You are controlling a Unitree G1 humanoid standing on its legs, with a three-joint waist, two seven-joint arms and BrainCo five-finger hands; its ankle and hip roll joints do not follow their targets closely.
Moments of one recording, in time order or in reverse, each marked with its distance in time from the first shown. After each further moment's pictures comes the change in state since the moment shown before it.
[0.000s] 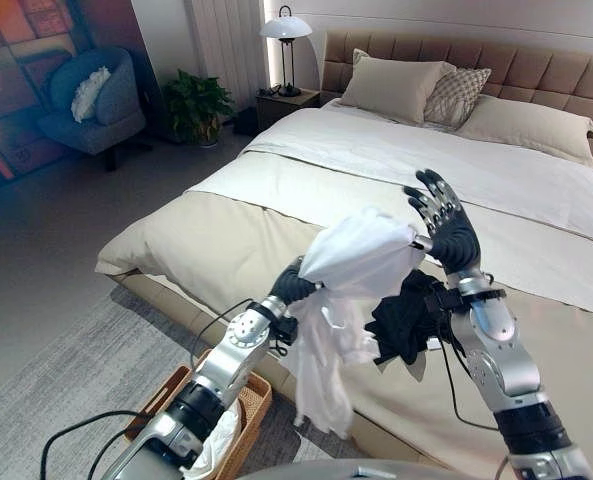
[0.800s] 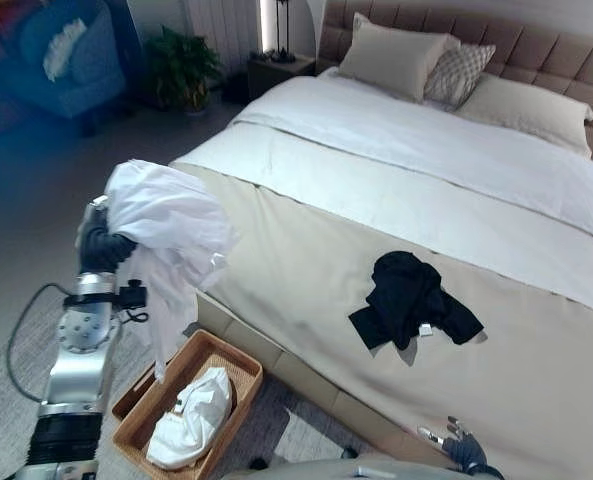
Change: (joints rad) left arm 0.168 0.274 0.666 -0.198 0.175 -0.151 0.207; right arm 0.231 0.113 -0.059 1.079 -0.274 0.078 -0.019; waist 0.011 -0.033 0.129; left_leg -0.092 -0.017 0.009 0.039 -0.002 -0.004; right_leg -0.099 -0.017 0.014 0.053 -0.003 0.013
